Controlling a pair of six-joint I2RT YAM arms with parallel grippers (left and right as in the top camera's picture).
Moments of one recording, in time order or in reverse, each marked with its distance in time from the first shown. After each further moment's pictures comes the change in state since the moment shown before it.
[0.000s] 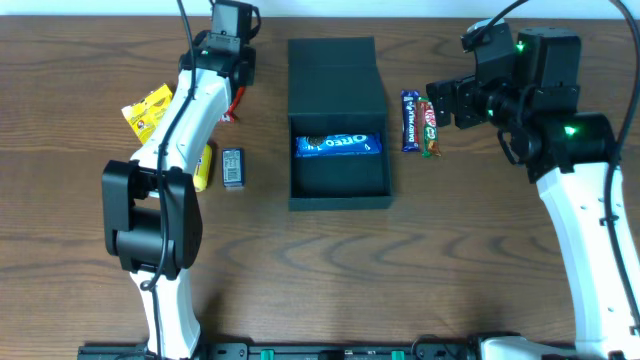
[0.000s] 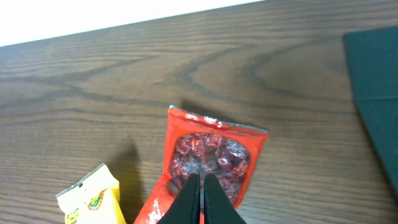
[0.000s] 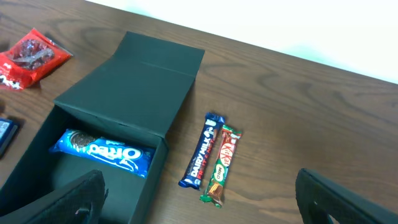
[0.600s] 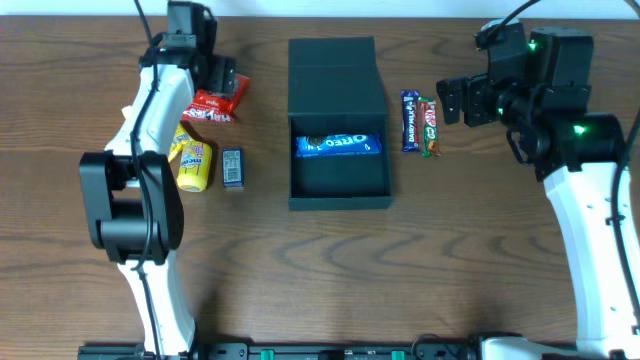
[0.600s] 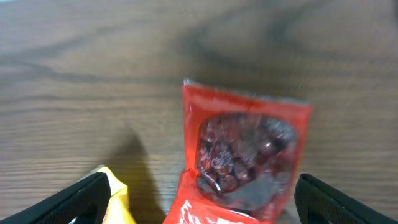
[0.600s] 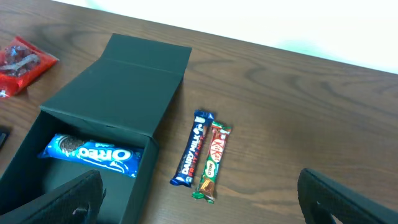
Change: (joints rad) left arm 0.175 0.075 0.003 -0.031 0.263 0.146; right arm -0.040 0.000 0.000 -0.004 0.003 0.018
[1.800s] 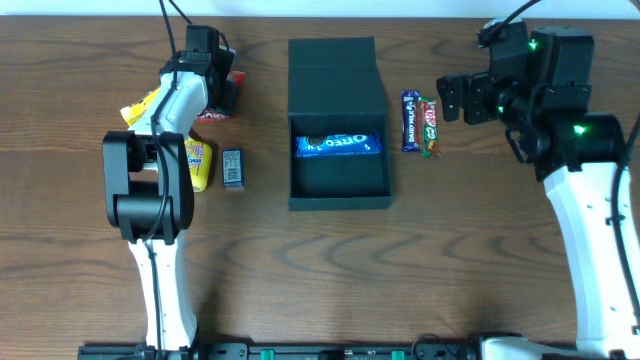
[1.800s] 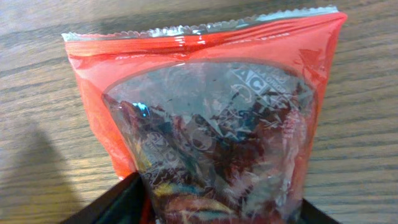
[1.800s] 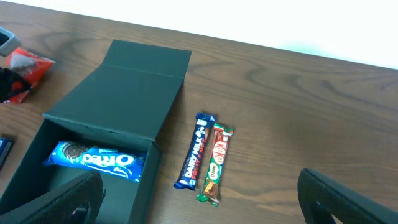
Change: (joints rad) left arm -0.018 0.148 0.000 0.005 -0.013 0.072; right arm 0.000 0.000 0.000 0.011 0.000 0.036
